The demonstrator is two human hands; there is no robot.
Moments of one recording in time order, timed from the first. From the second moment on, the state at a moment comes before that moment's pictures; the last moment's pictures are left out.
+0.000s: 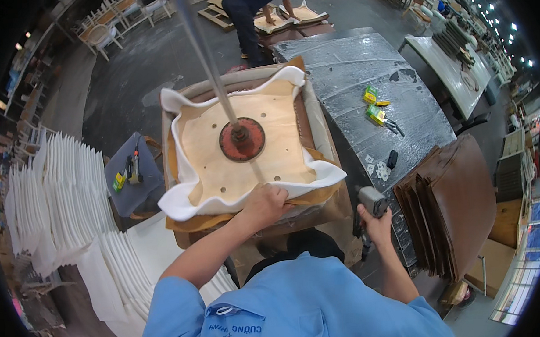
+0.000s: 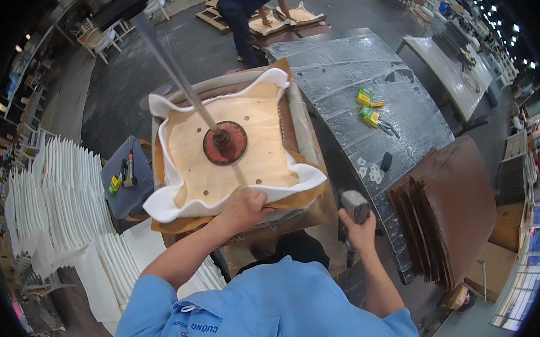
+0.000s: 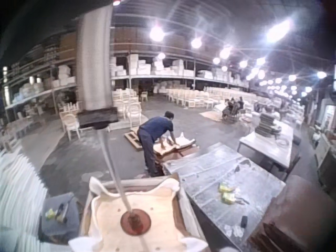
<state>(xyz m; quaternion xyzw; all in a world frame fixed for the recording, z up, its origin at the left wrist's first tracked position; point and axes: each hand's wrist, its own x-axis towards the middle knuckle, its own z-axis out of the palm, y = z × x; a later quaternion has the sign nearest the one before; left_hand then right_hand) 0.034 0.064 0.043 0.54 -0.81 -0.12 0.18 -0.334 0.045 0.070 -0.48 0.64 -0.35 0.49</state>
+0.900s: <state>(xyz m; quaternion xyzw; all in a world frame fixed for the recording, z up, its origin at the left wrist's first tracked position) 0.128 0.126 0.093 0.57 -0.81 -0.11 -0.01 -0.269 0.028 0.063 -0.58 0.52 -0.26 0.57</state>
